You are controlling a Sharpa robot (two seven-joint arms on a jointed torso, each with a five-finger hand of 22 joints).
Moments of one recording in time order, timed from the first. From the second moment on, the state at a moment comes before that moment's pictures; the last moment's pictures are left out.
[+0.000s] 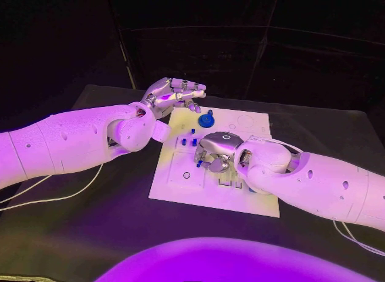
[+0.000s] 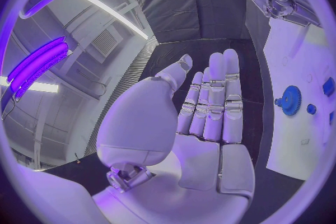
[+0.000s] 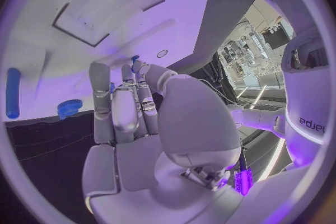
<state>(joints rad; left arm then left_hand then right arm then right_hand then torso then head) 1.17 -0.84 -0.04 1.46 -0.06 -0.13 0.44 1.31 -0.07 0.31 -0.07 0.05 0.99 0.21 0.11 0.07 0.98 0.13 0.34 0.07 1.13 0.04 0.83 0.25 0.17 1.15 0.14 0.29 0.72 1.06 -0.51 -0.04 1.50 -1.70 -0.14 -0.12 1.37 -0.07 0.59 -0.13 0.12 1.11 0.15 0.11 0.07 1.16 0.08 0.21 0.07 1.46 -0.01 1.29 1.09 0.17 1.09 0.10 1.19 0.58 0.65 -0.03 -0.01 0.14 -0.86</state>
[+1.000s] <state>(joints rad) 1.17 -0.84 -0.04 1.46 -0.06 -0.11 0.43 1.31 -0.07 0.30 -0.07 0.05 0.98 0.21 0.12 0.07 0.98 0.14 0.34 0.07 1.13 0.04 0.83 0.25 0.17 1.15 0.14 0.29 0.71 1.06 -0.53 -0.07 1.51 -1.73 -0.18 -0.13 1.29 -0.13 0.33 -0.07 0.24 0.88 0.19 0.07 0.07 0.96 0.13 0.15 0.07 1.43 0.03 1.13 0.86 0.17 1.02 0.14 1.07 0.44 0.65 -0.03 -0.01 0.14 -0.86</state>
